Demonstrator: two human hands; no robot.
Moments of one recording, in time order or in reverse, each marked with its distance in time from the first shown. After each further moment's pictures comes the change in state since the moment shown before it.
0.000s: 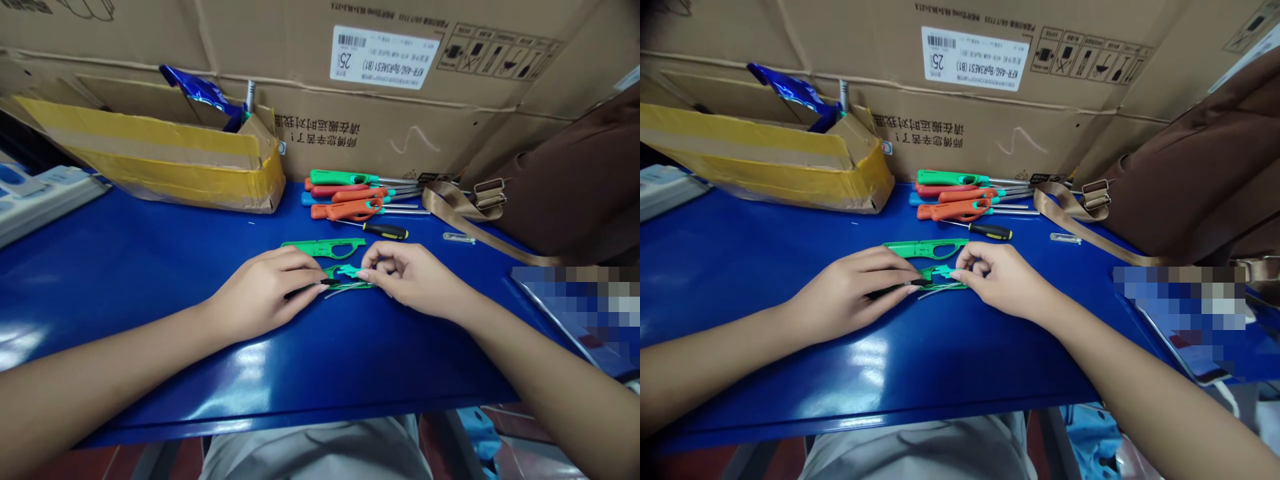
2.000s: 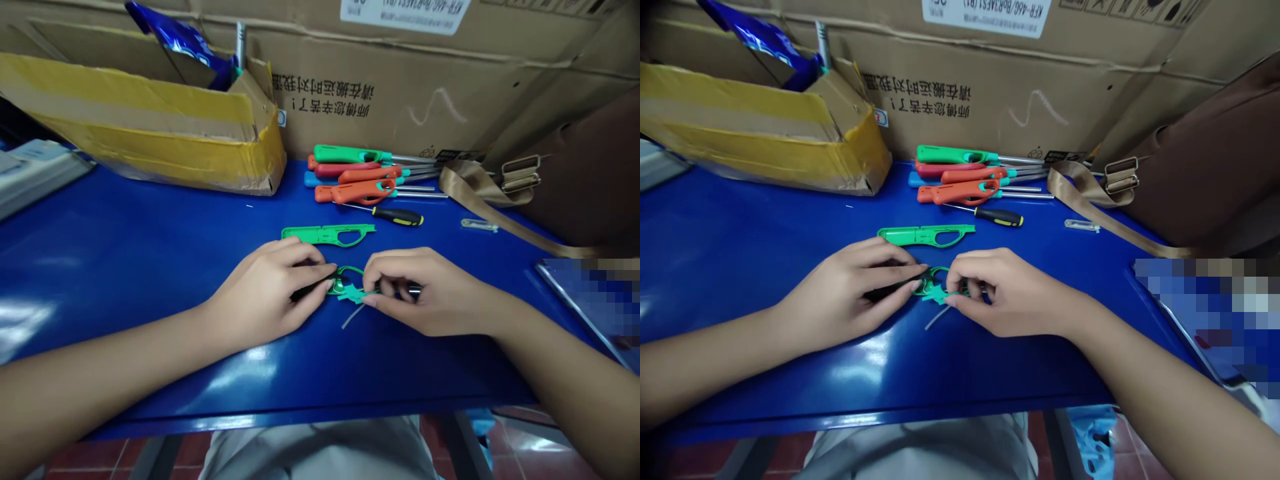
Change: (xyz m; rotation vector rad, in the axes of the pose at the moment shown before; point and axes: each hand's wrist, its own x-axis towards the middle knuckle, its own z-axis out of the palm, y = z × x) left_hand 0.000 0.011 0.007 0.005 -0.014 -0.114; right_hand -0.009 -0.012 -0.002 -0.229 -0.244 -0.299
